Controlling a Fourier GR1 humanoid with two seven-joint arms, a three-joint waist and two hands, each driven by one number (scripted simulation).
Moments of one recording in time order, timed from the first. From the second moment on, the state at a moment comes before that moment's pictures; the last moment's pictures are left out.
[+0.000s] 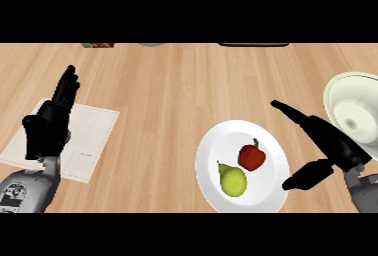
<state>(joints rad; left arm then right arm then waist) -0.22 0.35 -0.09 -1.58 -0.04 0.25 0.17 -0.23 -0.59 0.31 -1.65 0.15 0.24 0.30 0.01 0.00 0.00</state>
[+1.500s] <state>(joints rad) -0.21 0.26 0.02 -1.62 -0.13 0.15 0.18 -0.33 -0.27 0.33 -1.21 0.58 0.33 0.23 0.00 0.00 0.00</state>
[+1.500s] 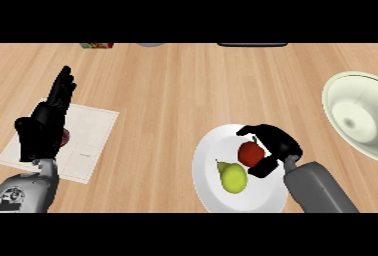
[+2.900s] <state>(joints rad) -0.18 0.22 0.06 -1.63 -0.17 0.12 0.17 0.06 -0.01 0.70 -1.79 0.95 0.04 0.44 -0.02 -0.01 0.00</state>
